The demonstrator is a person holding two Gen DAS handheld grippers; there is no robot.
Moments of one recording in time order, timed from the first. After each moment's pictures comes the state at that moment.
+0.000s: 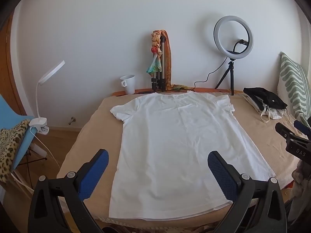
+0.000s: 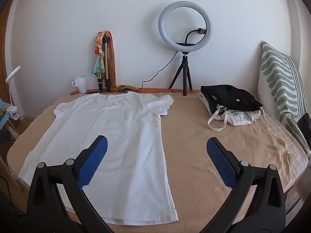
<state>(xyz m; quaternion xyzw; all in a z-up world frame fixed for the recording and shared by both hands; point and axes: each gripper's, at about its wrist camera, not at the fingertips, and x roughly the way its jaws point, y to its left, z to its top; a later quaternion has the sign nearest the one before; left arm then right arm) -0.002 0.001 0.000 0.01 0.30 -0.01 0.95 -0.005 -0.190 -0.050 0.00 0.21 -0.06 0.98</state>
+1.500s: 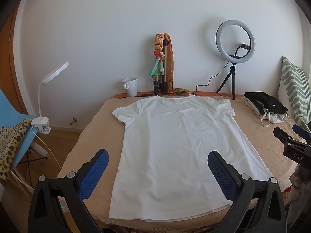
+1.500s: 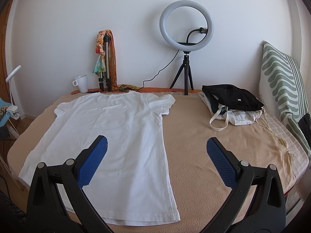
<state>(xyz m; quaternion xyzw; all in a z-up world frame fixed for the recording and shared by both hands) -0.005 0.001 0.003 0.00 0.29 0.00 0.96 -0.004 -0.187 -0.050 -0.01 0.21 -0.06 0.98</state>
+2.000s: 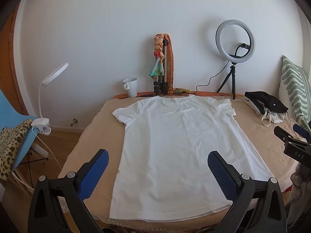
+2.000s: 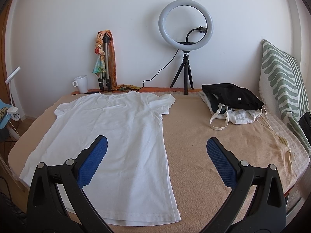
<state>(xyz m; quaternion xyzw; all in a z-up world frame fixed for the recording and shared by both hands) -0.005 0.001 0.003 0.00 0.29 0.00 0.96 -0.003 -0.187 -0.051 0.00 0.21 -0.06 0.97</state>
